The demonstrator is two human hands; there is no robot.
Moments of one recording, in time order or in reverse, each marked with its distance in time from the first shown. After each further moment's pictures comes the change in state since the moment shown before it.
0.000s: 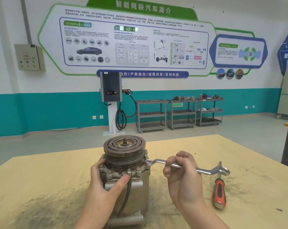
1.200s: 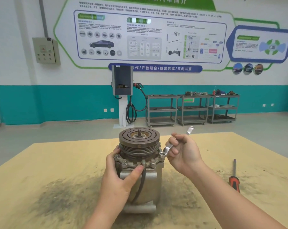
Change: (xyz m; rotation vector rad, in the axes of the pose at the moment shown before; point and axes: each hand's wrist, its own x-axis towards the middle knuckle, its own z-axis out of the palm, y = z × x) left_hand -0.001 -0.007 -0.002 0.004 0.033 0.066; right_hand 0.060 0.014 0.021 0.116 -0.061 0.496
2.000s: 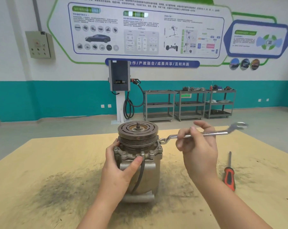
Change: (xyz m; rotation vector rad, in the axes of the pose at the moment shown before) left_hand -0.001 0.002 0.000 0.003 -0.014 -0.022; right_hand -0.062 0.001 0.005 -0.415 -0.066 -0.725
